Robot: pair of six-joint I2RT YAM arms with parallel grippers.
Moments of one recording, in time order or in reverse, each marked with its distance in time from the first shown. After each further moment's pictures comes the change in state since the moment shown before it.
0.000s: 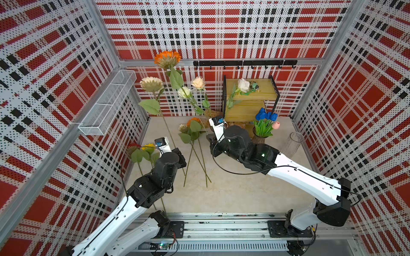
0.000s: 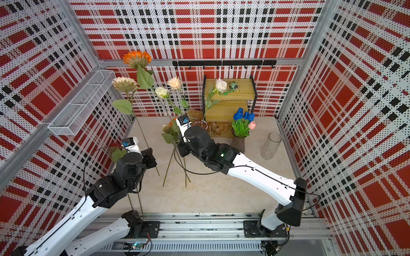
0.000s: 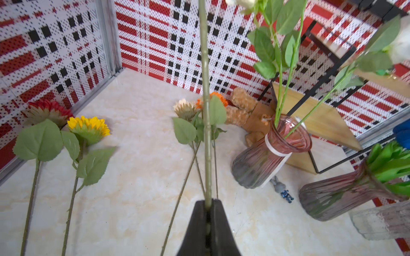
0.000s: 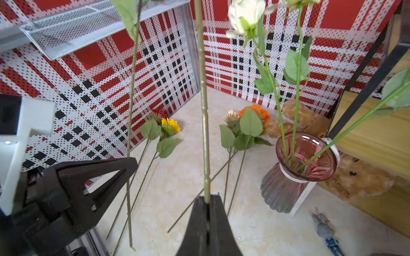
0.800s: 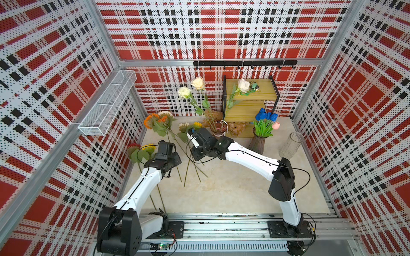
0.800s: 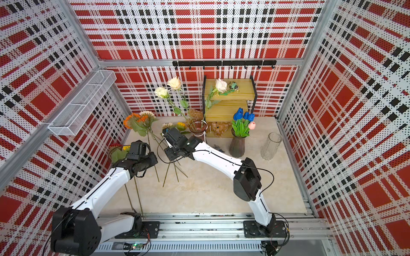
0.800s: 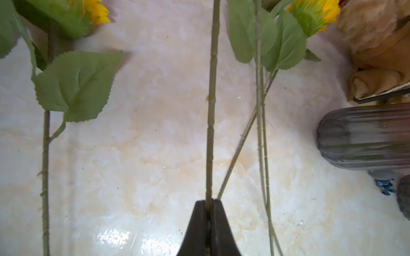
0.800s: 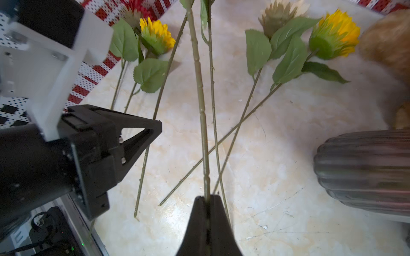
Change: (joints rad) left arm 0.571 0.394 -0.145 0.108 0.602 0.082; right arm -0.057 0.547 0.348 -0.254 -0.249 0.047
